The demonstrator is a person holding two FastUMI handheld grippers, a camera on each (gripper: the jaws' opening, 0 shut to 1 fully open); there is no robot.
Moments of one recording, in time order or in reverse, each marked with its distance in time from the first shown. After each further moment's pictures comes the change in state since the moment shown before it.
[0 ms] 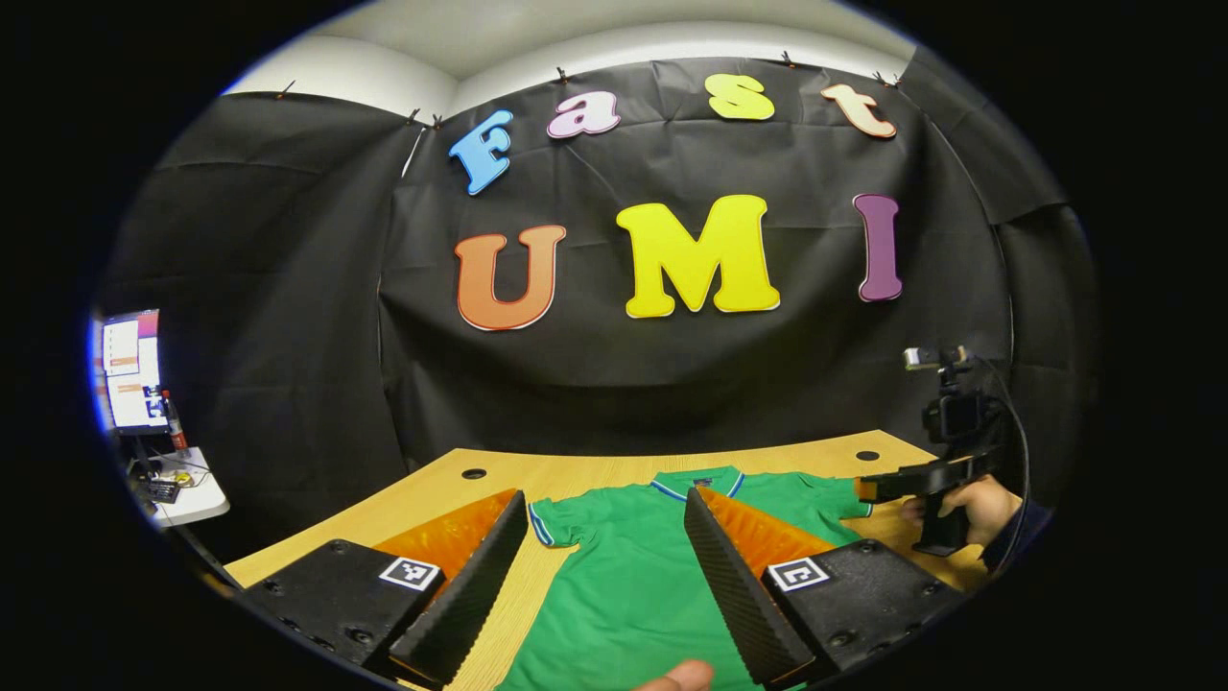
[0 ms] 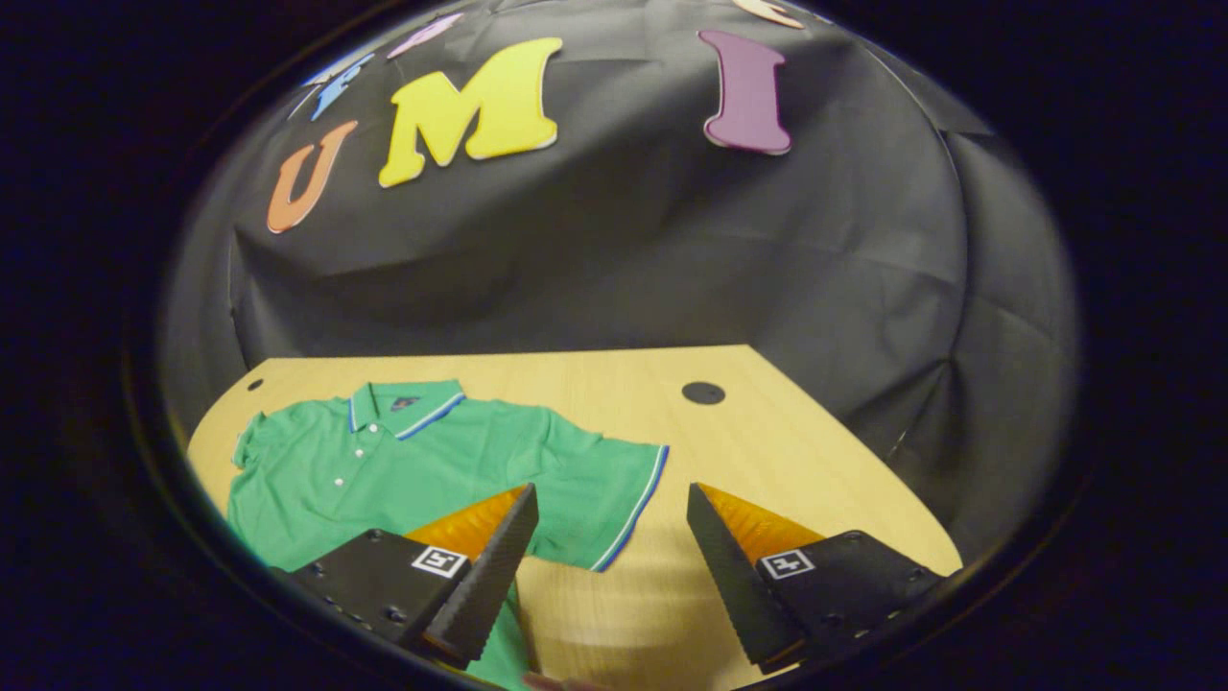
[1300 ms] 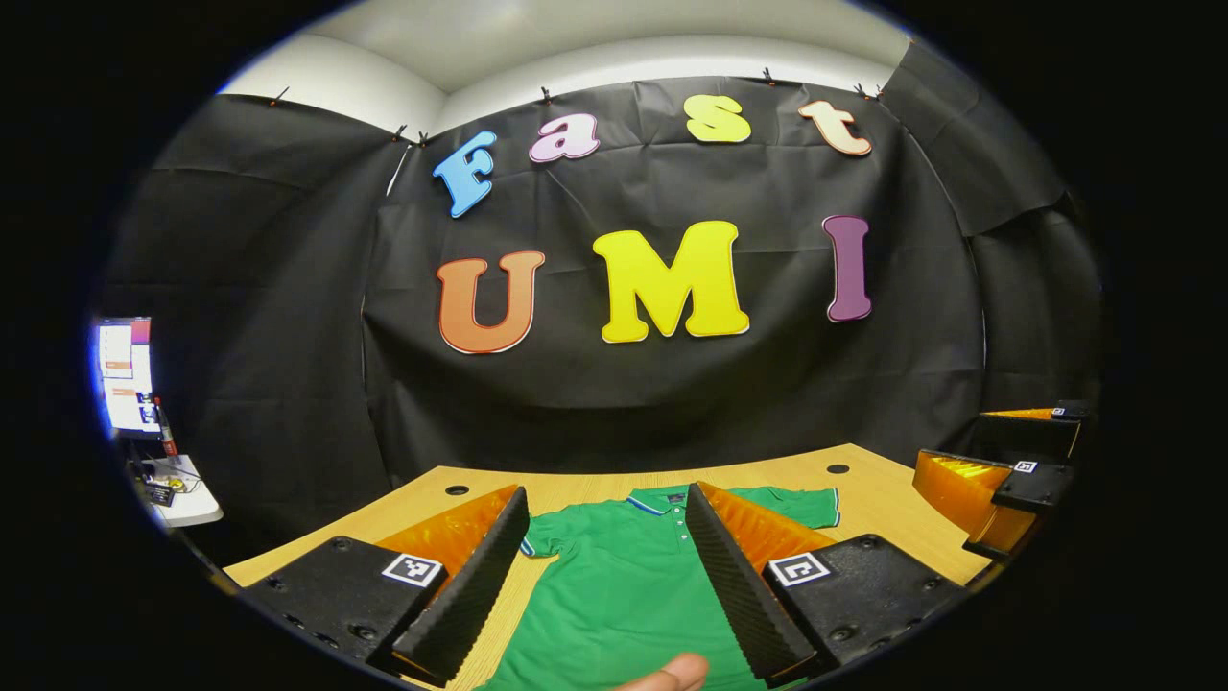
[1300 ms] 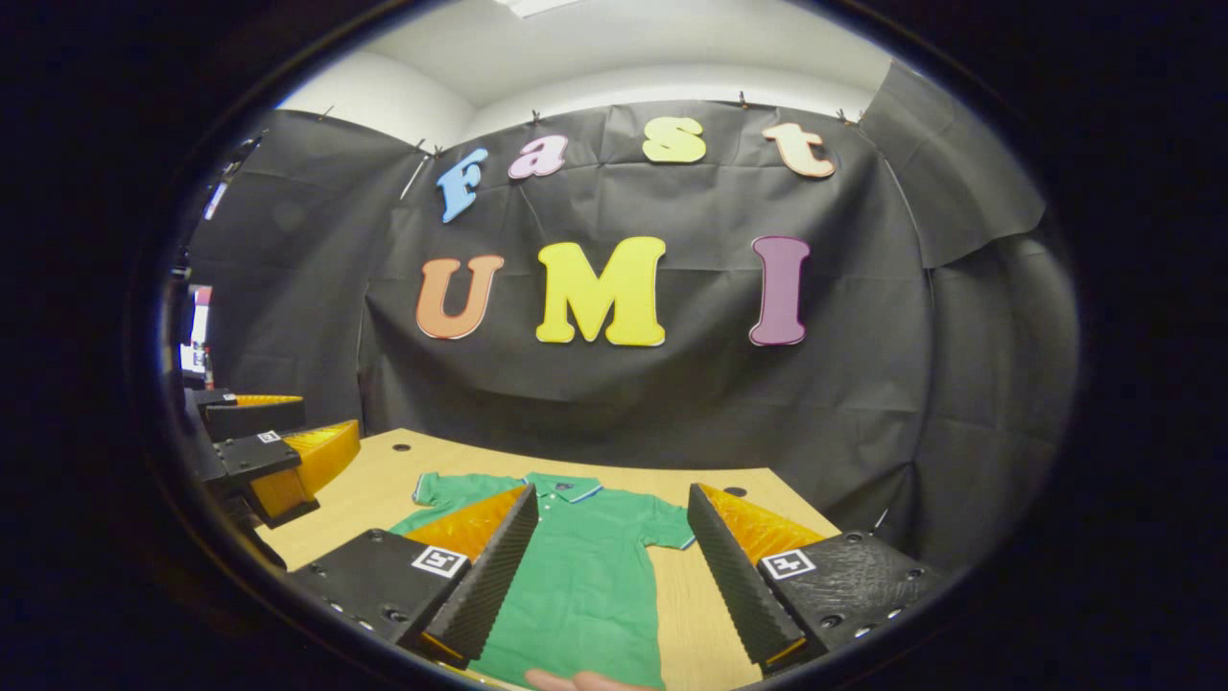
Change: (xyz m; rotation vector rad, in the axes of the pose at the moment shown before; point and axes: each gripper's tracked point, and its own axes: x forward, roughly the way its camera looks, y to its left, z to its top) left arm -0.028 -0.020 0.025 0.004 -0.081 -0.061; right arm -0.362 0.067 0.022 -0.095 -0.485 0.212
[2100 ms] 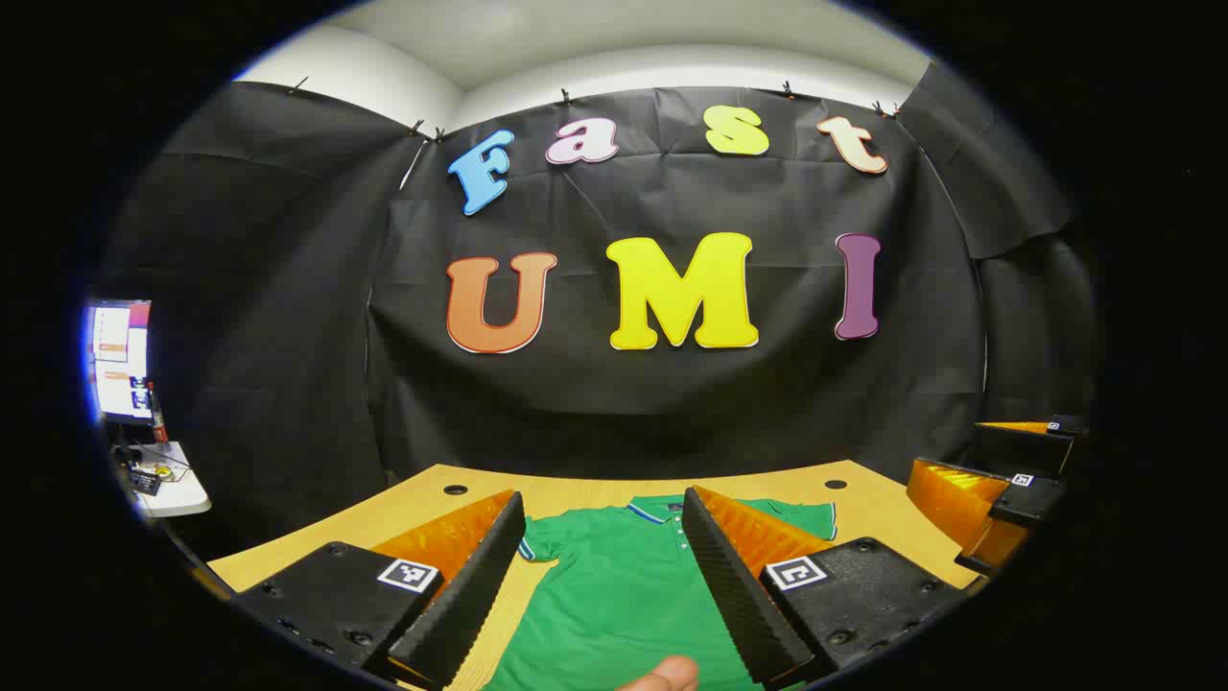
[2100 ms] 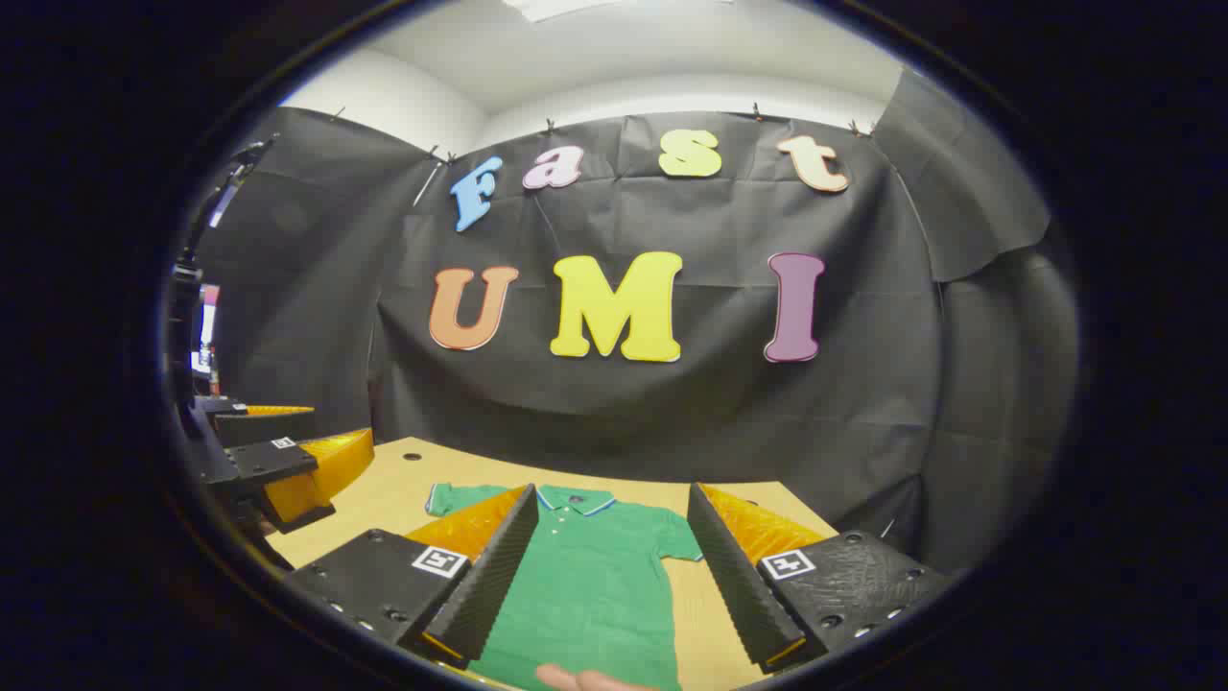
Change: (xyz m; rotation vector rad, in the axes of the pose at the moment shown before) left arm 0.001 0.014 0.003 -0.051 -0.001 0.012; right arm -0.002 0.019 0.015 -0.010 -0.036 0.016
